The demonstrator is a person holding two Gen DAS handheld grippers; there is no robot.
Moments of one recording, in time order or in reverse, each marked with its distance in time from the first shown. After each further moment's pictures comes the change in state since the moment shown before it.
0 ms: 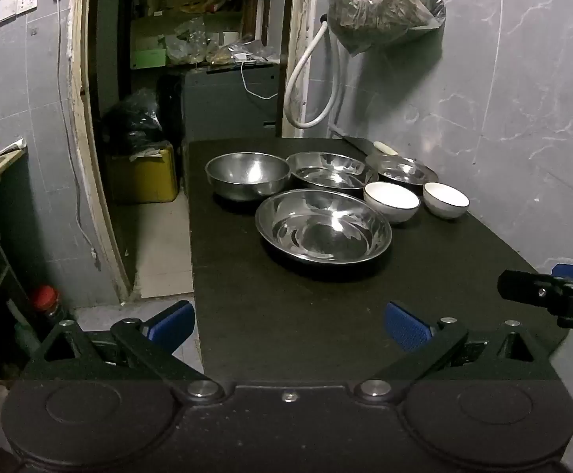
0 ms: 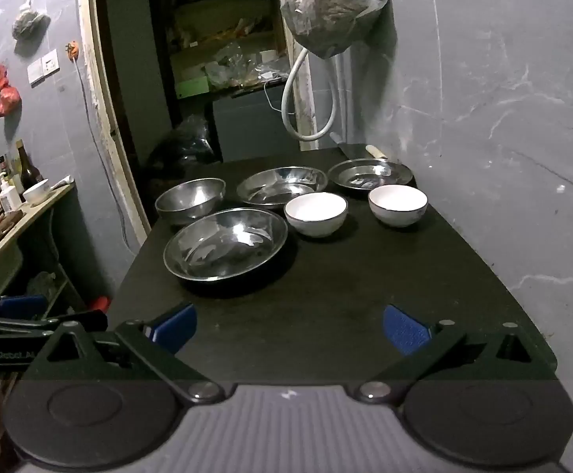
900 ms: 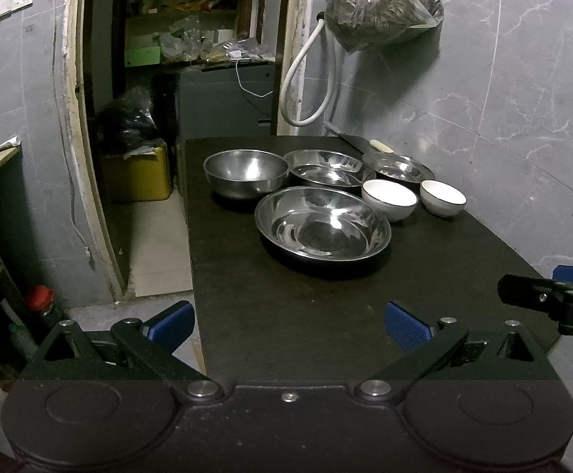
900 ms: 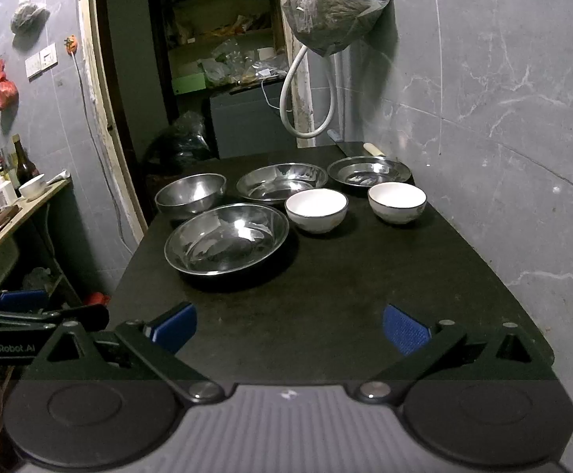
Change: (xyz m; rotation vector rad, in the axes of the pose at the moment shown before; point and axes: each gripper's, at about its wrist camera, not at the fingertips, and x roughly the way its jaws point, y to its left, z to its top) left arm 0.001 -0.003 -0.001 -0.003 0.002 -0.005; right arm 0.001 0.006 -0.001 -0.007 0.000 -0.013
